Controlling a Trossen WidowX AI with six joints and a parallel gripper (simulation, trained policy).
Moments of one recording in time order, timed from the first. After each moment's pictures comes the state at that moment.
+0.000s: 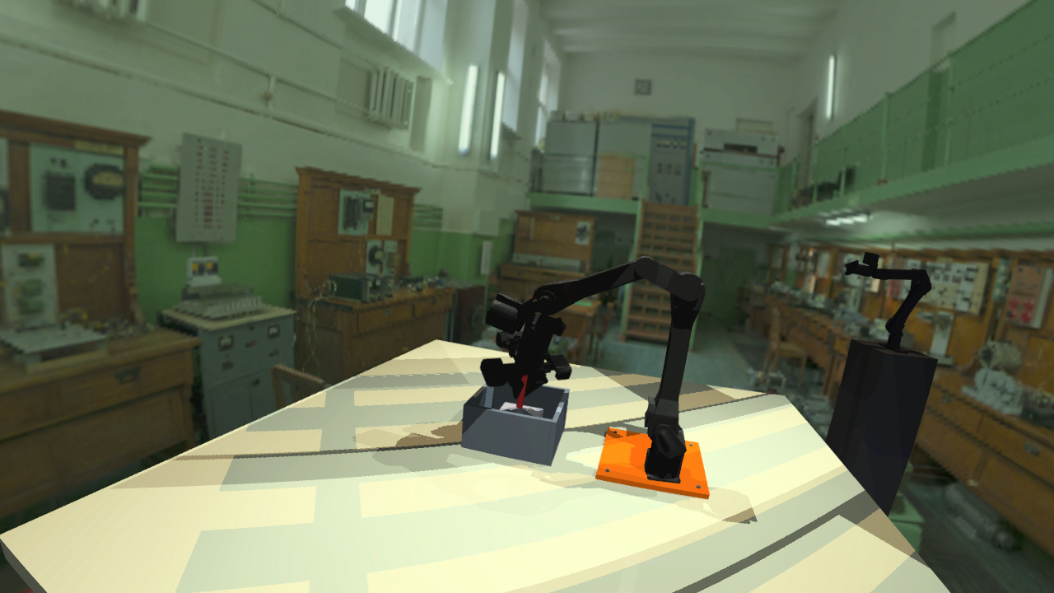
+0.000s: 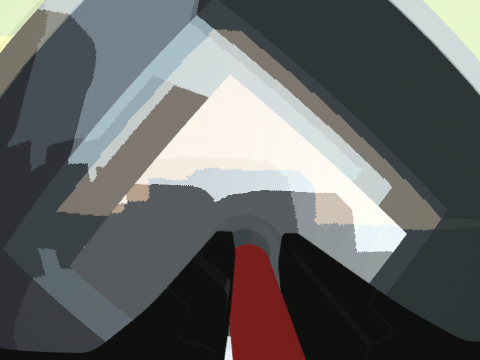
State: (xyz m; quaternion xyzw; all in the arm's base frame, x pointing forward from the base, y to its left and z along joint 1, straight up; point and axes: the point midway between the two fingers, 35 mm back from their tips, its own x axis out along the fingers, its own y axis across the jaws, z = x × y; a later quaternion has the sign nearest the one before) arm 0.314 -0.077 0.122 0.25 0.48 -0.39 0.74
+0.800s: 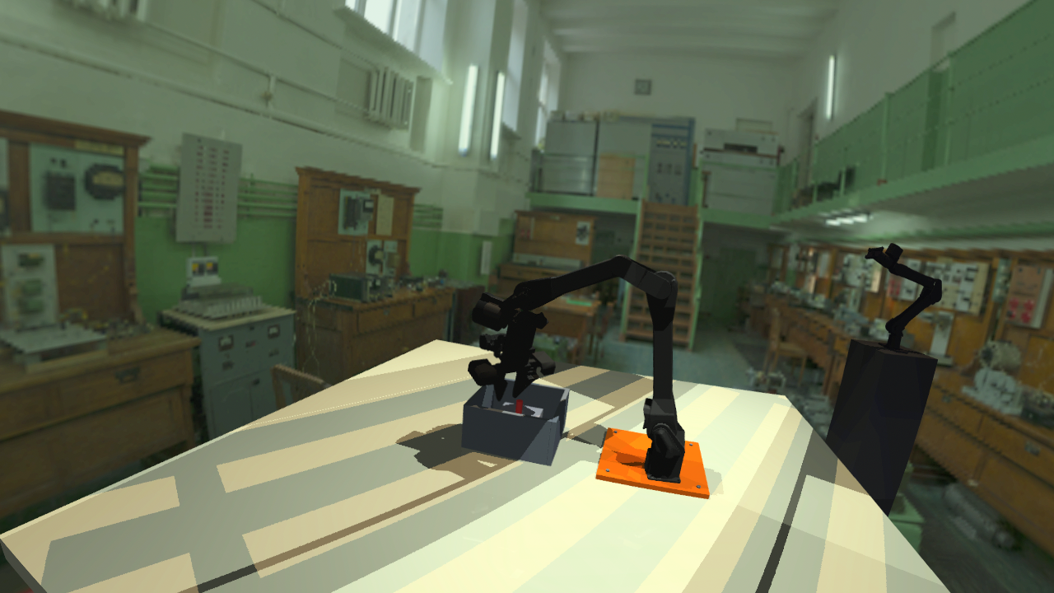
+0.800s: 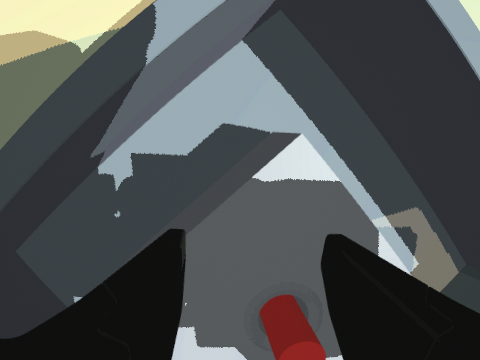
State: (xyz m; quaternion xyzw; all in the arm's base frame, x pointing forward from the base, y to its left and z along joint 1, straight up) arm 0.344 -0.088 0.114 0.23 0.55 -0.33 0.73
